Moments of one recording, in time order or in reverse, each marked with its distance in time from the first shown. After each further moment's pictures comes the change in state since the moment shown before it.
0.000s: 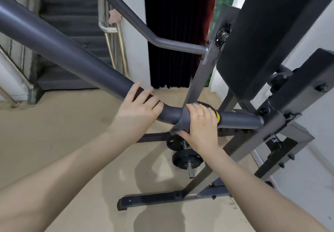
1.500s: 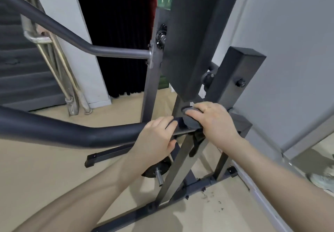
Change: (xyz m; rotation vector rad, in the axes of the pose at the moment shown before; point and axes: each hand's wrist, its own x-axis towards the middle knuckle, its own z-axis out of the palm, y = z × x) left_hand 0.113 0.159 0.035 -0.696 -0.134 0.026; right_hand -0.005 0.170 -0.089 -0.321 -0.104 -0.164
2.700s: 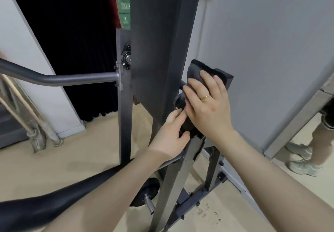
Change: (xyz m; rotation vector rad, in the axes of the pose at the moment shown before) left_hand 0.129 0.035 0.002 -0.814 -0.198 -0.119; right_hand 0.051 0.071 -0.018 -0.337 0.662 0.159
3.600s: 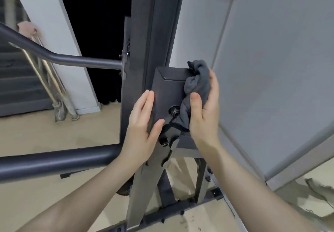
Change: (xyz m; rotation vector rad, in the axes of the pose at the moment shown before) left_hand 0.028 0.020 0.065 0.146 0.689 0.073; right_hand -0.032 0.067 0.003 1.360 -0.124 0.804
